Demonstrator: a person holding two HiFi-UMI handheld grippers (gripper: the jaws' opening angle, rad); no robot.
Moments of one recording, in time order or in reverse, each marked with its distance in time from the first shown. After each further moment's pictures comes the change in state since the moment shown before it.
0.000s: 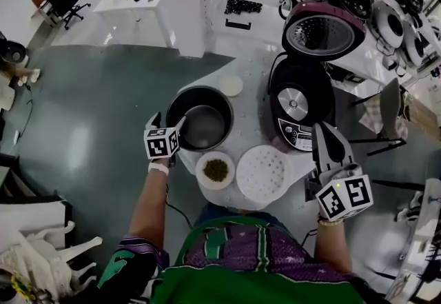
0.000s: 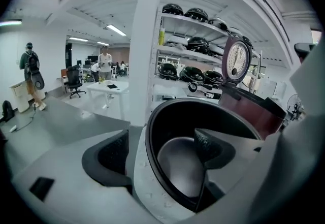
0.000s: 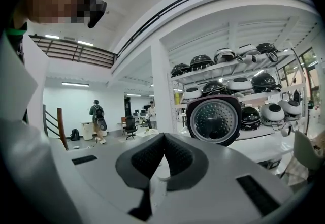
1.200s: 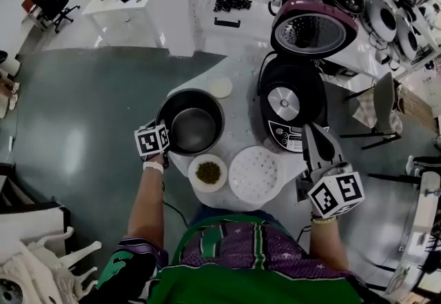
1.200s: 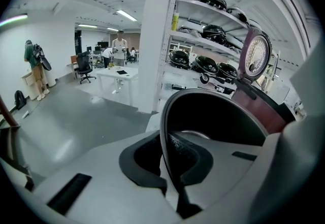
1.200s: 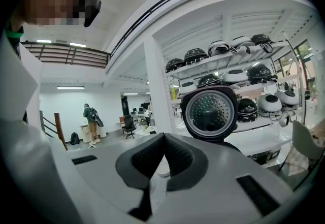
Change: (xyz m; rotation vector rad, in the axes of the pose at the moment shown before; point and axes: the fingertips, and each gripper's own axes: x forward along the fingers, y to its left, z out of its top) left arm 0.020 0.017 -0.016 -0.107 0.154 0.084; right arm 0.011 -0.020 -0.020 0.069 0.043 -0.020
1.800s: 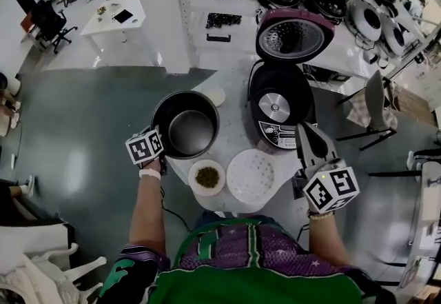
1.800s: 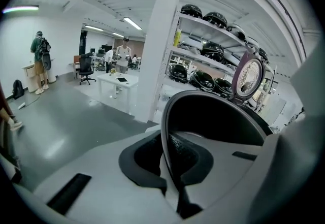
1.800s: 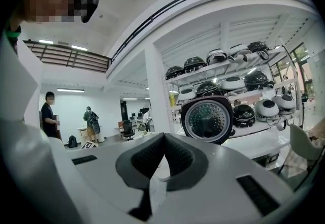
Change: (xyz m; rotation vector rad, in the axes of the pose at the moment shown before) left arm -0.053 -0.014 0.034 -0.074 -0.105 -0.050; right arm -0.035 0.007 0.017 -0.008 -0.063 -0.017
